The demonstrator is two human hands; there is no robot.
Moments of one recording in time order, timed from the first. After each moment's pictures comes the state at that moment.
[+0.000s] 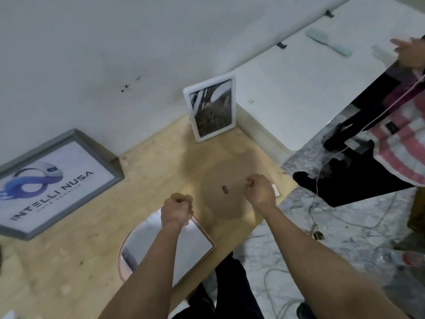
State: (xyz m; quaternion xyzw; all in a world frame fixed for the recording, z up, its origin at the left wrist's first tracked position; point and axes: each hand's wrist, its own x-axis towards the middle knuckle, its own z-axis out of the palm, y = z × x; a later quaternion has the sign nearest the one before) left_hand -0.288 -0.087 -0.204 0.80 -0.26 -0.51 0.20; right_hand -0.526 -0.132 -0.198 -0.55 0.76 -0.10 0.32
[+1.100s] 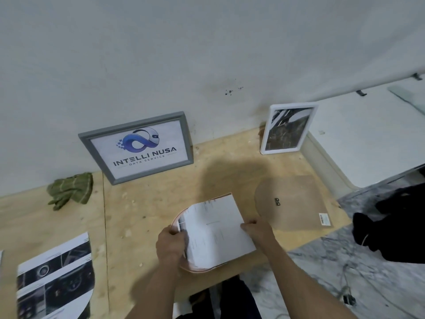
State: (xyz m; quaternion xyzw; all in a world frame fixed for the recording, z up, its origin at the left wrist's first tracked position) left_hand -0.180 0.078 -0.202 0.87 -0.08 -0.39 0.29; right_hand -0.394 -0.034 -0.196 -0.48 0.69 -0.06 0.53
